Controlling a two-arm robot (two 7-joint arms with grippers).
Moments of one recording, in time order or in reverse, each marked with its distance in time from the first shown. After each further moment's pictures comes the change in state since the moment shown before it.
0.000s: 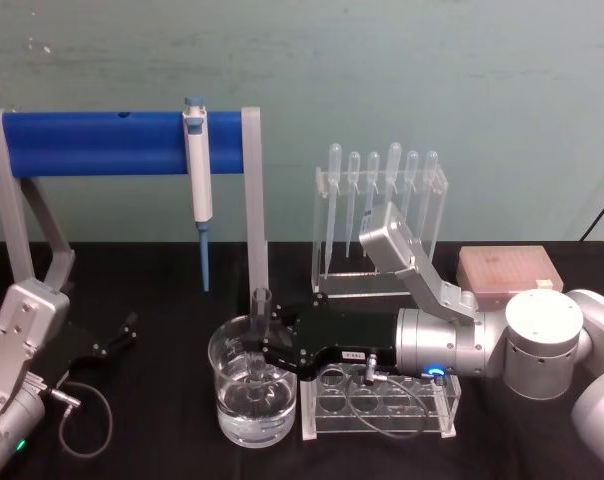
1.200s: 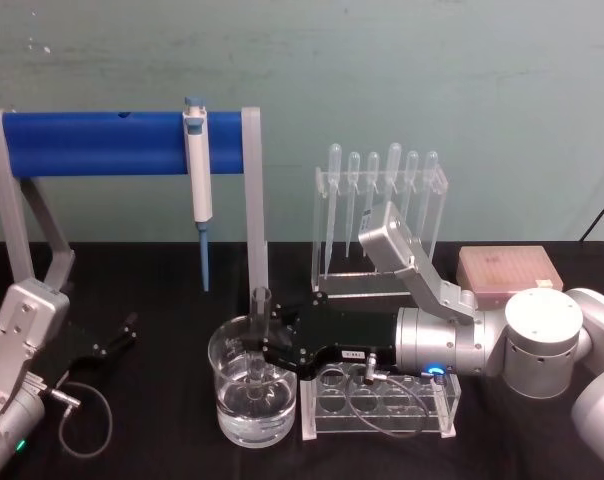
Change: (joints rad) left arm 0.000 0.000 0.000 0.000 0.000 0.000 0.000; right arm 0.004 0.001 -0.003 0.001 -0.002 -0.002 -0.001
